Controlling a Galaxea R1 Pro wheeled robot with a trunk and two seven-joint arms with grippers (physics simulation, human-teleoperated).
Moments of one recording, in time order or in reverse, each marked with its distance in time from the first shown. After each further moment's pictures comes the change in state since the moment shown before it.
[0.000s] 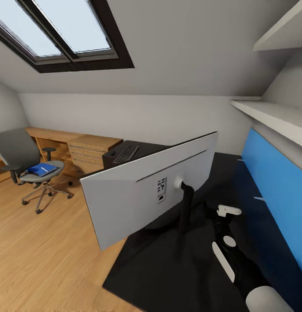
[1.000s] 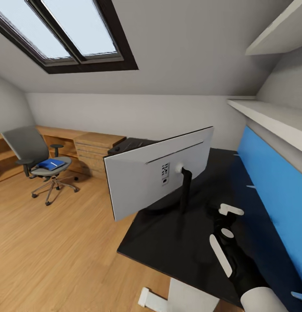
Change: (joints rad) left arm 0.000 0.000 0.000 0.000 0.000 0.000 0.000; right arm 0.016 0.057 -0.070 -0.148 -0.028 0.267 -0.145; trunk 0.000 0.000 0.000
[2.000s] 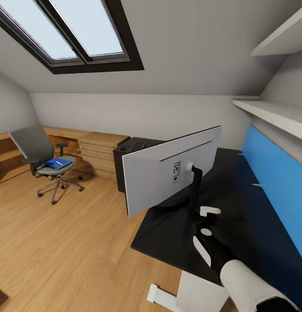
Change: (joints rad) left arm 0.000 -0.014 -0.022 0.000 0.000 0.000 0.000; right arm -0.216 0.064 0.178 0.541 0.027 -0.205 0.029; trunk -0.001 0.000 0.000
